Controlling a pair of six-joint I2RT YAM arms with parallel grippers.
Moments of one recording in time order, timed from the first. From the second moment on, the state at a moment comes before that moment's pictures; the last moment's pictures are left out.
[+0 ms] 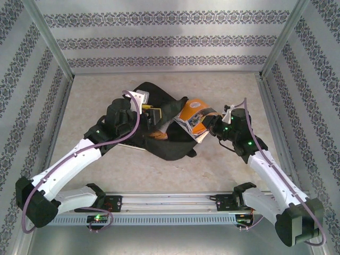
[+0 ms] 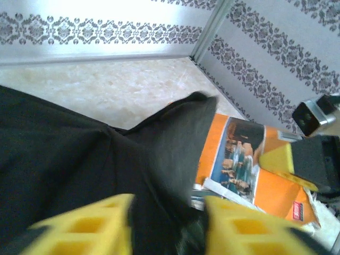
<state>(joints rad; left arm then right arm) -0.60 1.13 1.03 -0.24 0.12 -0.35 0.27 0.96 0.69 -0.20 -0.45 1.06</state>
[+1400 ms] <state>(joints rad) -0.63 1.60 1.59 -0.76 0.31 -0.35 0.31 1.02 0.64 -0.02 -0.45 1.25</state>
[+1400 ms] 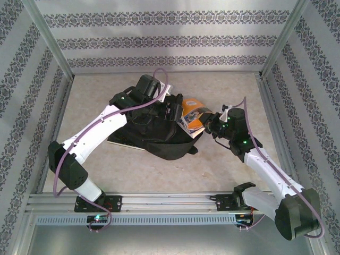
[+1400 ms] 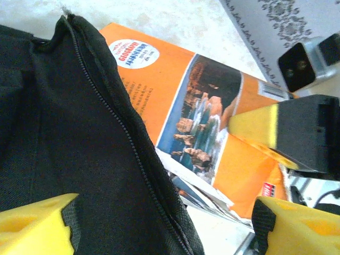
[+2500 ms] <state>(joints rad) -0.63 1.72 2.02 -1.16 0.02 -0.22 0.40 0.90 0.63 -0.17 -0.47 1.12</state>
